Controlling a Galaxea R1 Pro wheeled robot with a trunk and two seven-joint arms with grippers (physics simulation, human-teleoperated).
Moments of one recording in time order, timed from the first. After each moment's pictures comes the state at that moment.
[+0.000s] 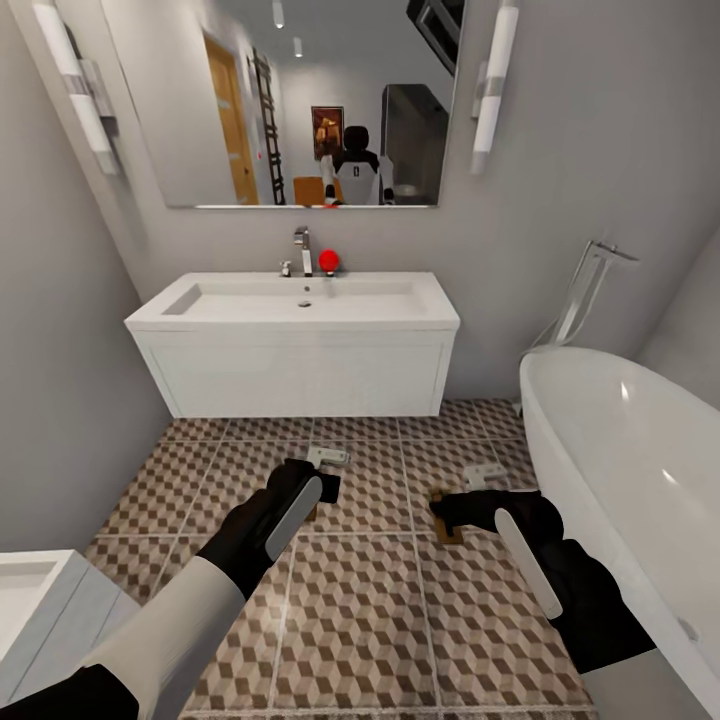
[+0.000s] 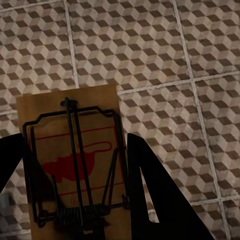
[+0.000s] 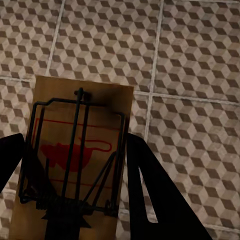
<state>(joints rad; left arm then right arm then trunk) -0.81 -0.12 -0.47 -0.95 0.49 0.86 0.47 -0.54 -0.12 0.24 -1.37 -0.34 0.97 -0.10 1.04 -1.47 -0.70</state>
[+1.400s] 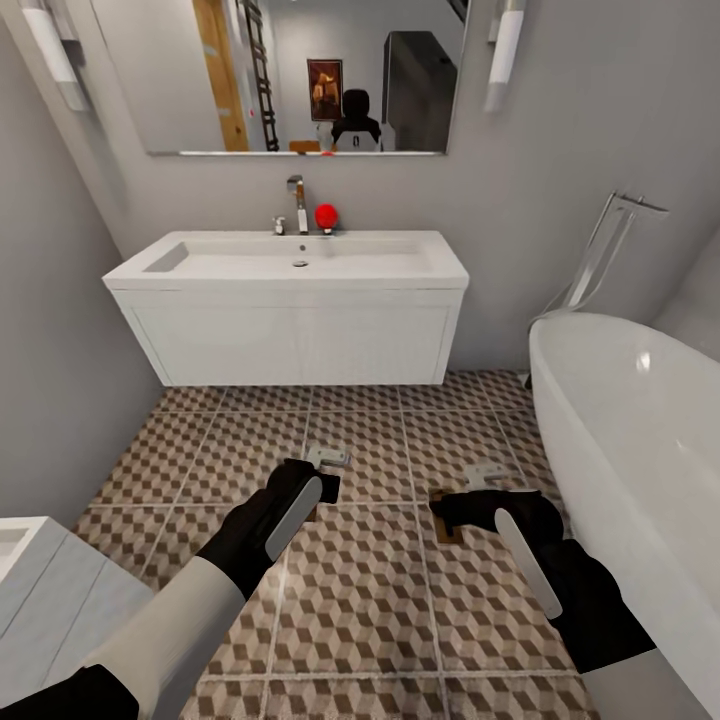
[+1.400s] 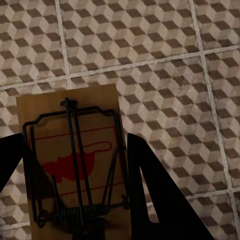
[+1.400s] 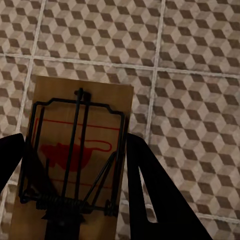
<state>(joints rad) -0.80 -0.12 -0.47 -0.95 0.49 0.86 0.47 -0.54 -0.12 0.24 -1.37 -0.34 0.97 -0.10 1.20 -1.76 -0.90</state>
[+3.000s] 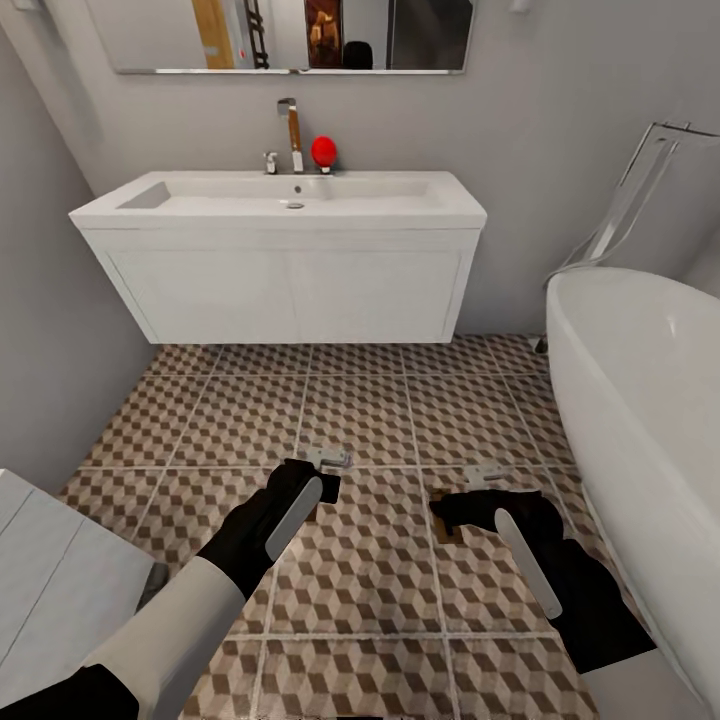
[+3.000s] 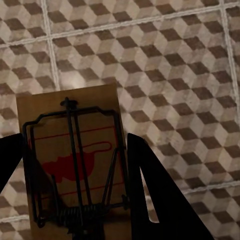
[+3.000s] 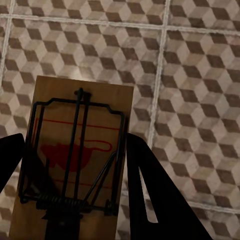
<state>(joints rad) -0.81 -0.12 -0.47 -0.94 0.49 0.85 0.47 -0.54 -0.12 0.24 -1.37 -0.34 0.97 -0.10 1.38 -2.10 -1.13</state>
